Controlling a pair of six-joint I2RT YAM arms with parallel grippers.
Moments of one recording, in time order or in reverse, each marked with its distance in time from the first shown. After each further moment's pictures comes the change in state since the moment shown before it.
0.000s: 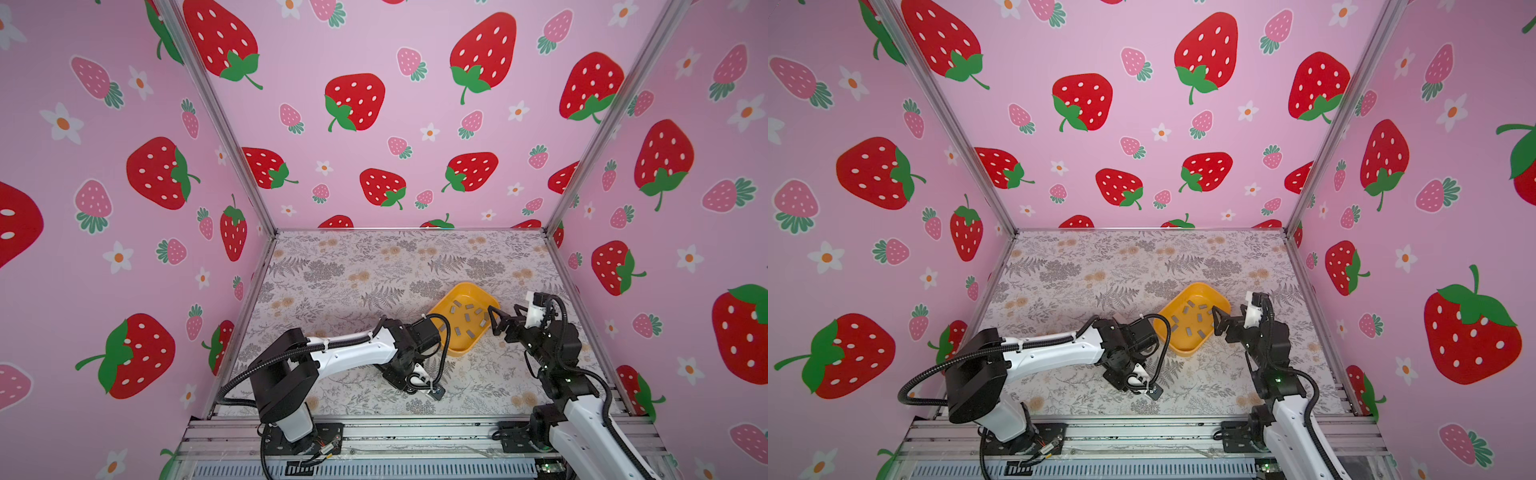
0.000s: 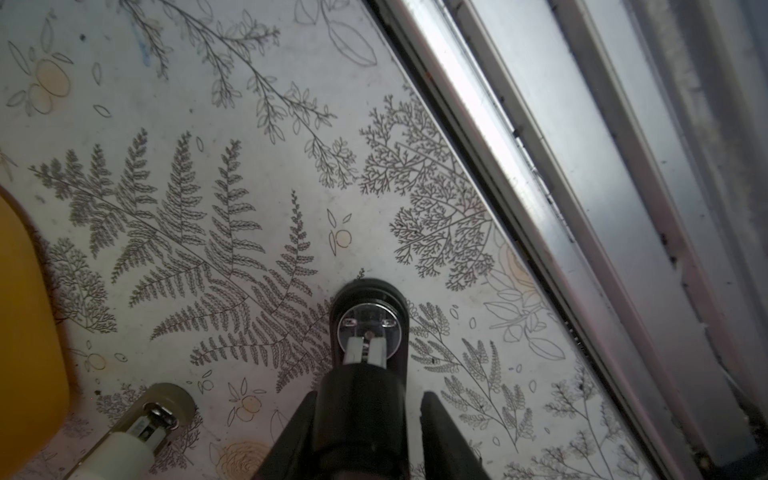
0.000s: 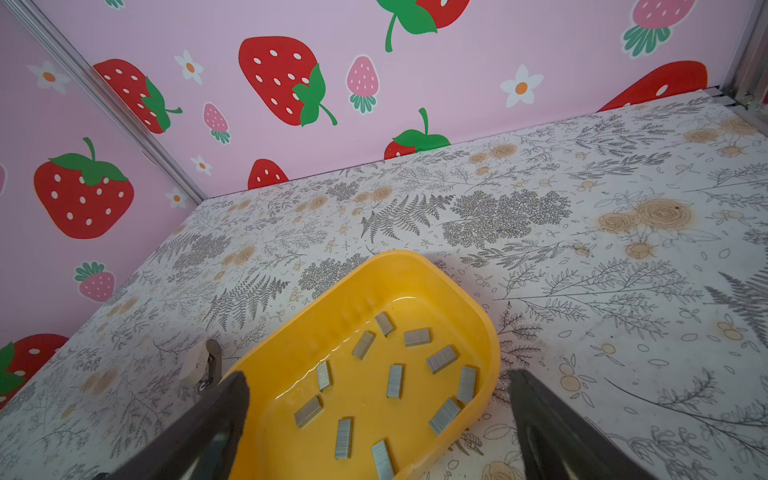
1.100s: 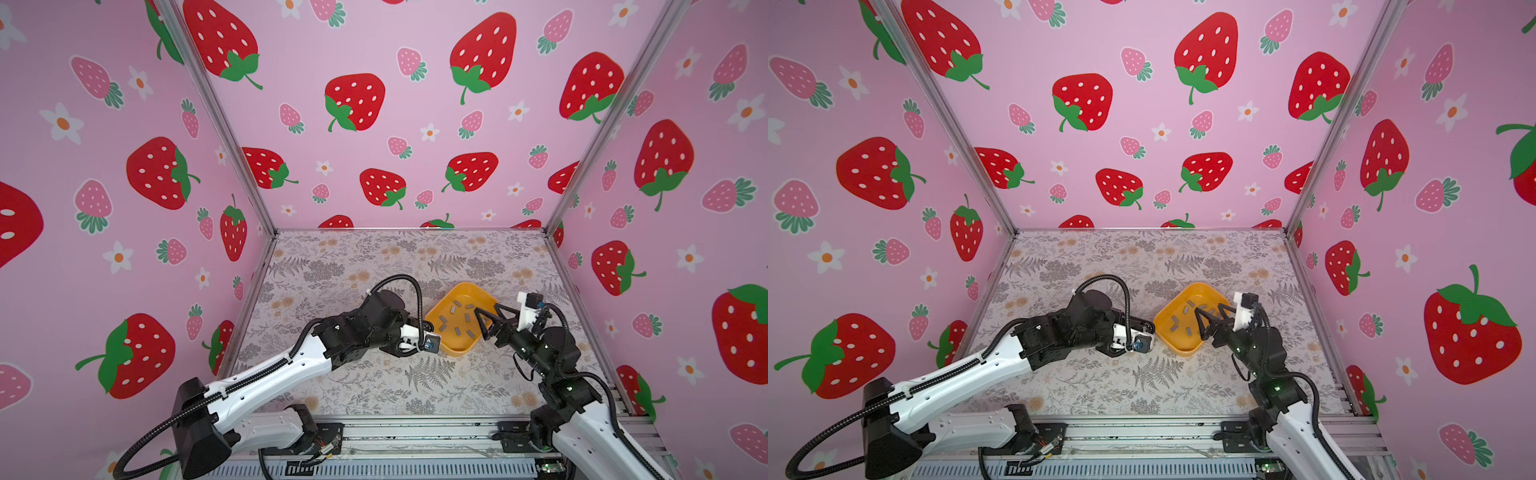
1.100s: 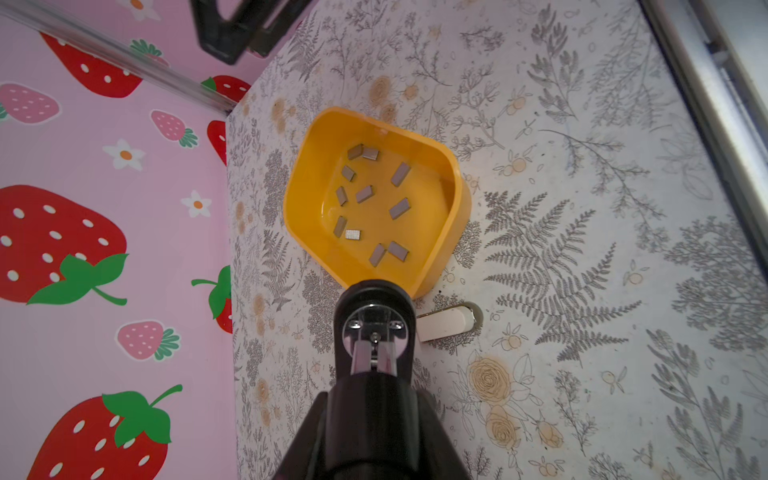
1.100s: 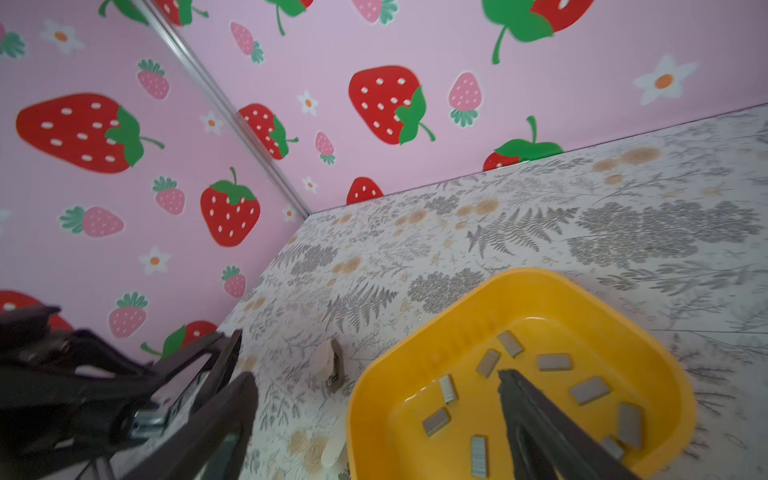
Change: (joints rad) left arm 0.132 -0.480 -0.064 0.367 -0.093 -0.170; right arm 0.328 -0.048 0.046 0.026 0.065 0.194
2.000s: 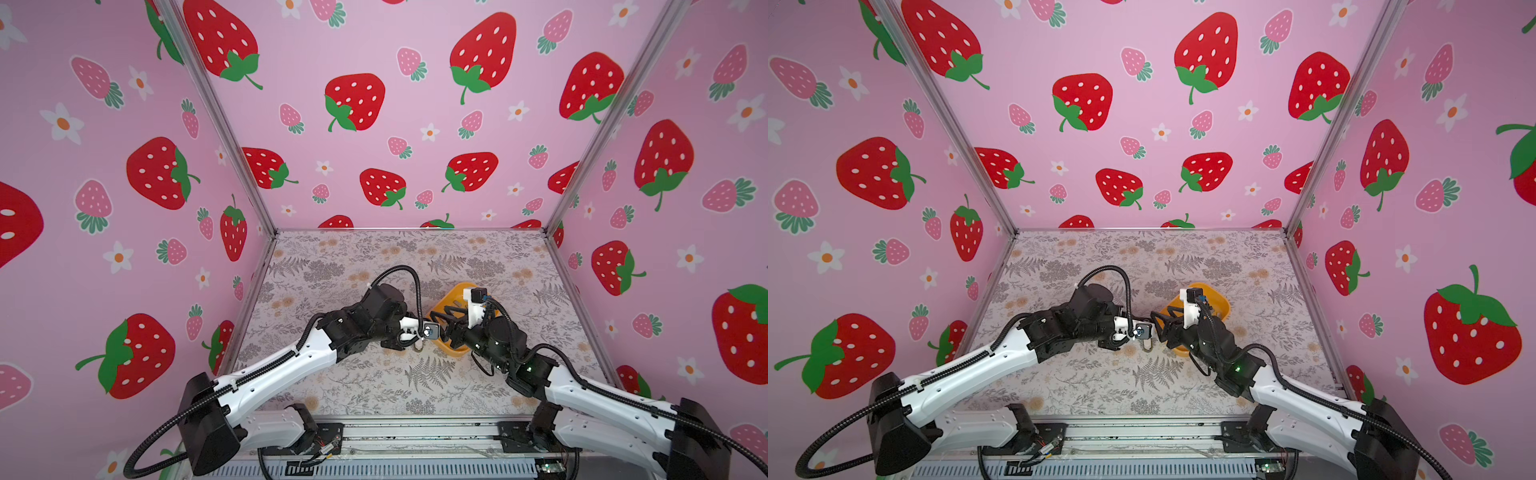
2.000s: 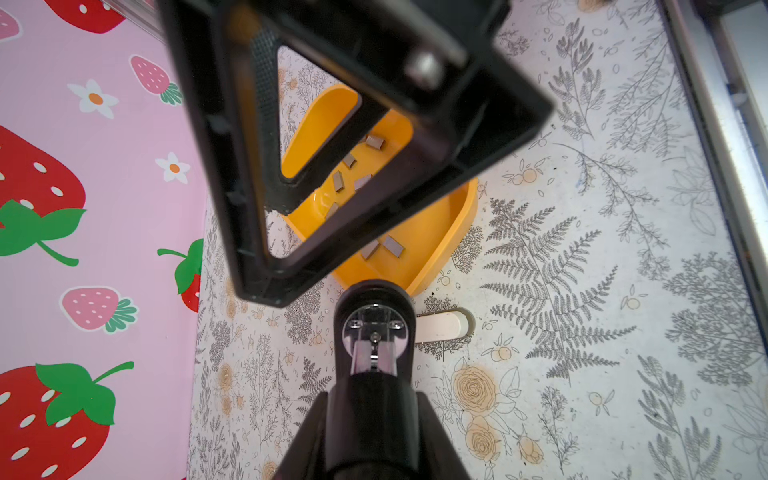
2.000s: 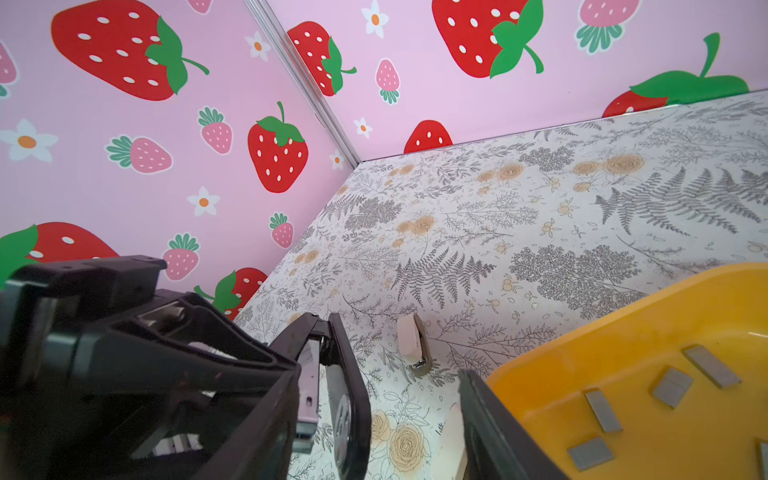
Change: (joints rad) left arm 0.048 0.048 0.010 -0.002 0.050 -0.095; right arm 0.436 0.408 0.169 0.178 0.315 0.049
